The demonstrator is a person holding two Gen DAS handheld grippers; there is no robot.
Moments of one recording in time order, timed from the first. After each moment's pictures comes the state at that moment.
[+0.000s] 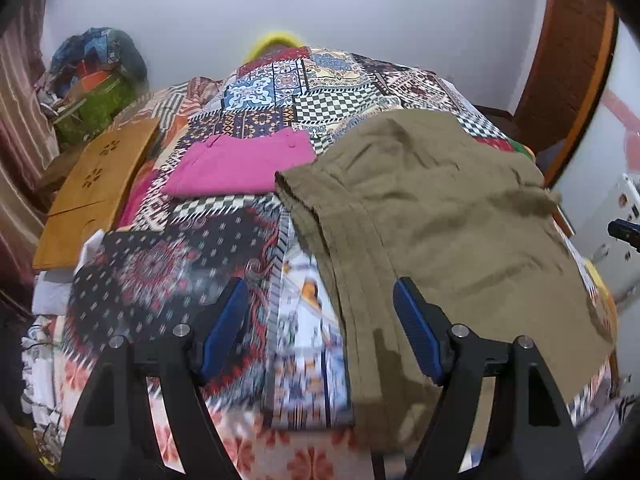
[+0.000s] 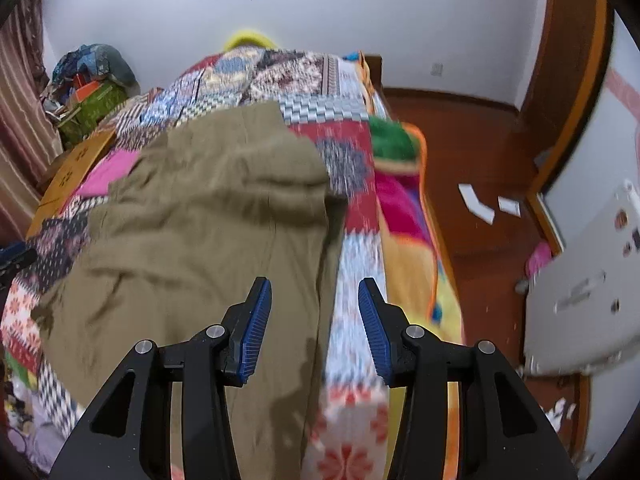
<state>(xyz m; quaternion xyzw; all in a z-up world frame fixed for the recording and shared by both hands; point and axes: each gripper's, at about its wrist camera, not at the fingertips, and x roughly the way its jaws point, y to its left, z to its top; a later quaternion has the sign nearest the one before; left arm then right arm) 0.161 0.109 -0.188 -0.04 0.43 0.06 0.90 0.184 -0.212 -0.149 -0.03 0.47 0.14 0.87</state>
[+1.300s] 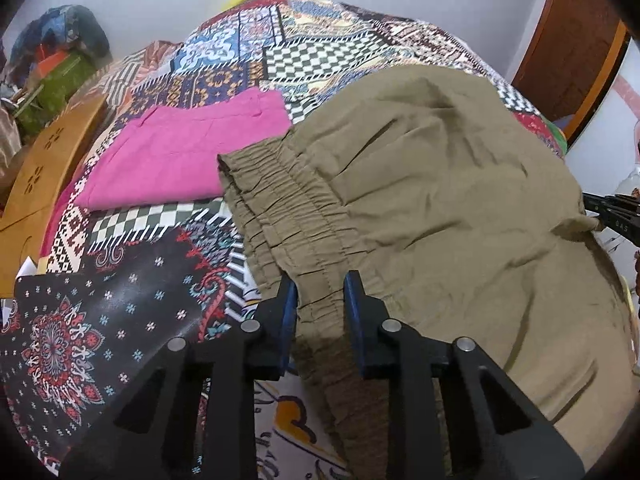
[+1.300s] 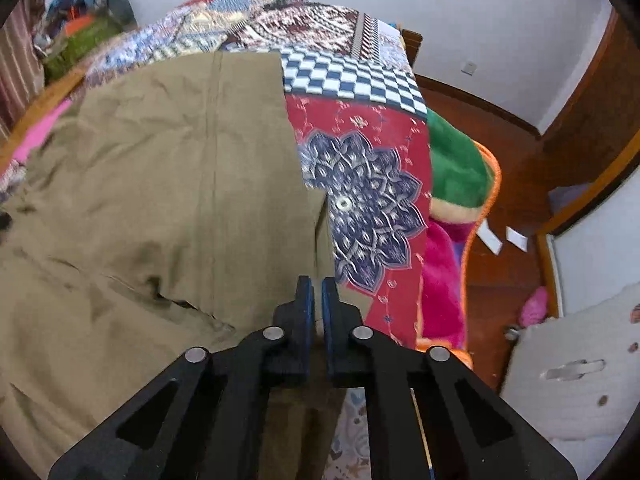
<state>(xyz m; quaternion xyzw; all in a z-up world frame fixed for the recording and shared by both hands) 0.275 0.123 -0.278 -0.04 0.50 0.03 0.86 0.300 -0.161 -0.243 -0.14 0.52 0.14 0.83</state>
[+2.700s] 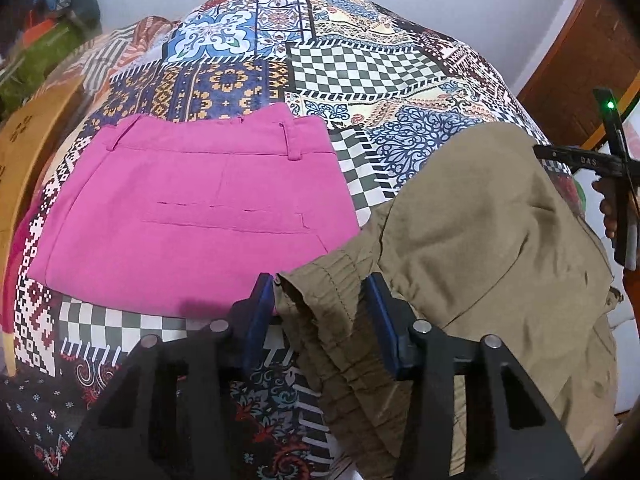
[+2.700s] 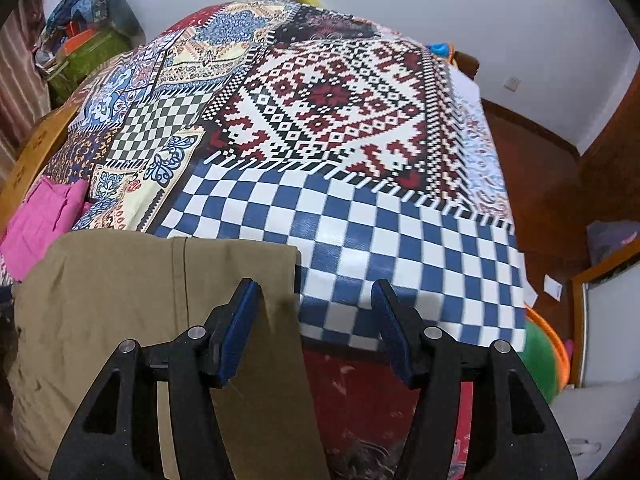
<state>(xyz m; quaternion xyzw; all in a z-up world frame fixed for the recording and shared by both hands) 0.372 0.198 -0.305 -0.11 0.51 0.00 0.86 0.475 -0.075 -0.246 -0.11 0.53 0.20 0.82</state>
